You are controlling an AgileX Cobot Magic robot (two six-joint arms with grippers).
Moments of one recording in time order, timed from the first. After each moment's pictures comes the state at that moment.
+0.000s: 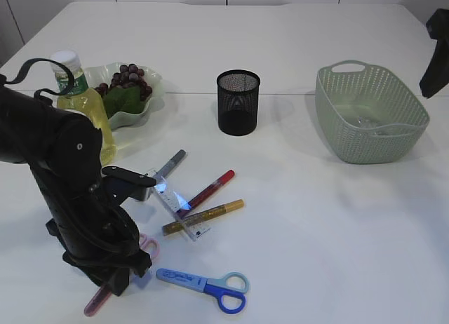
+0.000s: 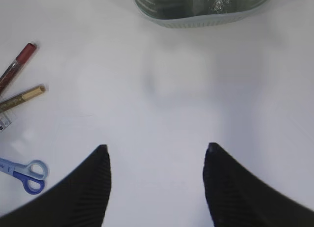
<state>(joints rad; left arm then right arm) -0.55 1.93 -0.99 -0.13 0.75 -0.02 -0.01 1.52 -1.44 0.17 1.24 -0.02</state>
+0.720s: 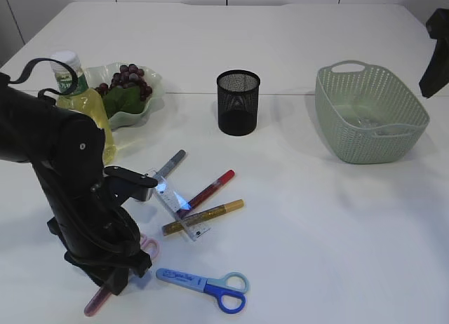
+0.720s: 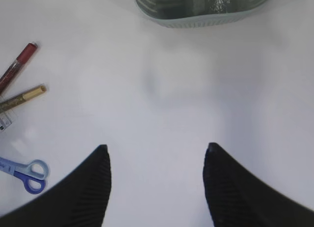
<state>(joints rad) -0.55 1.94 -1.00 -0.11 0.76 -0.02 -0.01 1.52 -1.44 0.18 1.24 -0.02</state>
